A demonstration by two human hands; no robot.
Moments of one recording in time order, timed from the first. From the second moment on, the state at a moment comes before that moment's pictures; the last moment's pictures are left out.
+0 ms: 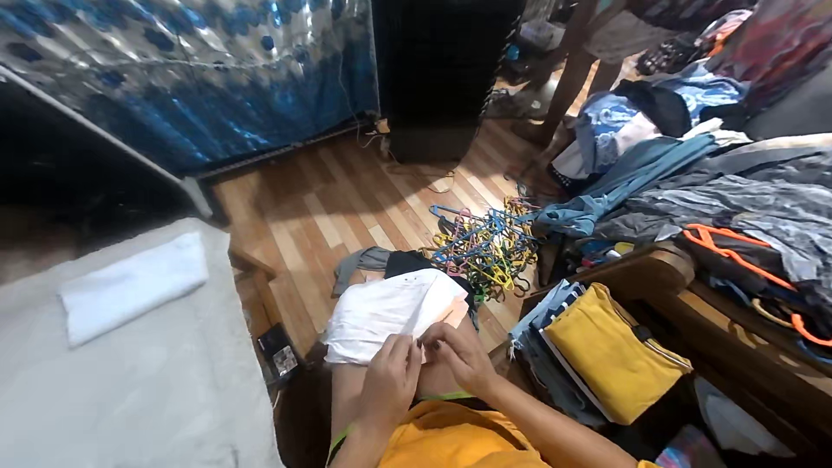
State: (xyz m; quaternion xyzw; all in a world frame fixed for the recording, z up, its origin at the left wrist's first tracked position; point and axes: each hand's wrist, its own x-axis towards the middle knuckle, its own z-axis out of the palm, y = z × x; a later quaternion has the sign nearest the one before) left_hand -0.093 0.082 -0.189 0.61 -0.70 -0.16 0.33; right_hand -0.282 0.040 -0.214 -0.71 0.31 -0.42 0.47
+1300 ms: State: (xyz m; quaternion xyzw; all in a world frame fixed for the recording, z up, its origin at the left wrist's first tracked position) left_hand 0.072 -0.200 0.137 0.72 -0.68 -0.06 0.11; right_hand -0.422 -0.244 0.115 -0.68 0.73 -0.08 -0.03
